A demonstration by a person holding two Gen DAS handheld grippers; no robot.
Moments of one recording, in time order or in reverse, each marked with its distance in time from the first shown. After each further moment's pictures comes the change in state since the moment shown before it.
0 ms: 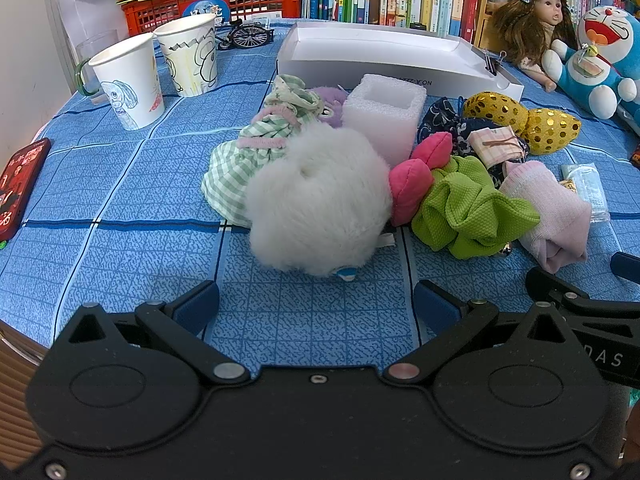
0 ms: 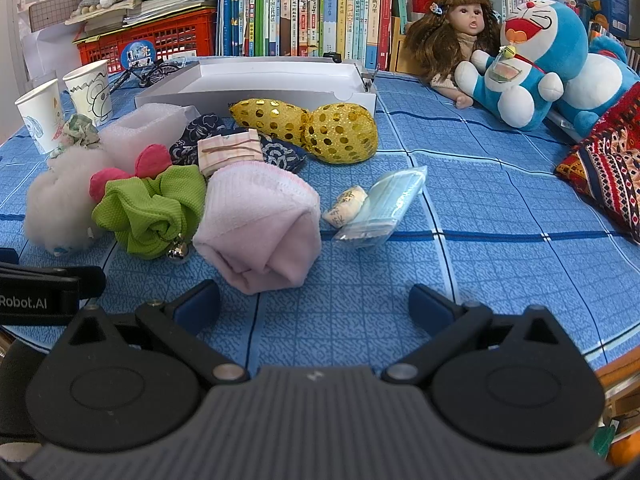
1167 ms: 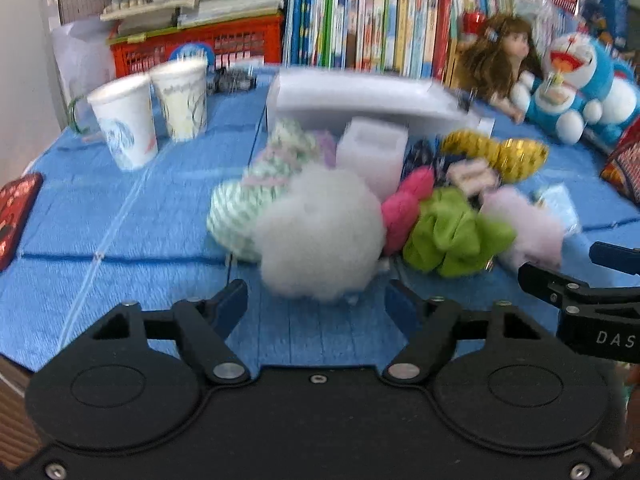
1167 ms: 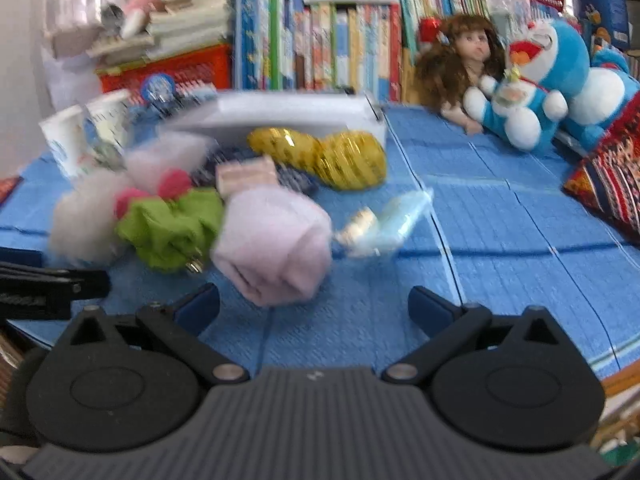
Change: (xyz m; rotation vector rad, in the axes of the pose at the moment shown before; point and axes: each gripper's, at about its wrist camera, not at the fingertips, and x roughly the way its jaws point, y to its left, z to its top) left arm -0.020 0.019 -0.005 0.032 -0.178 -0.095; right arm -0.017 -0.008 -0.007 -0.001 -0.143 0.085
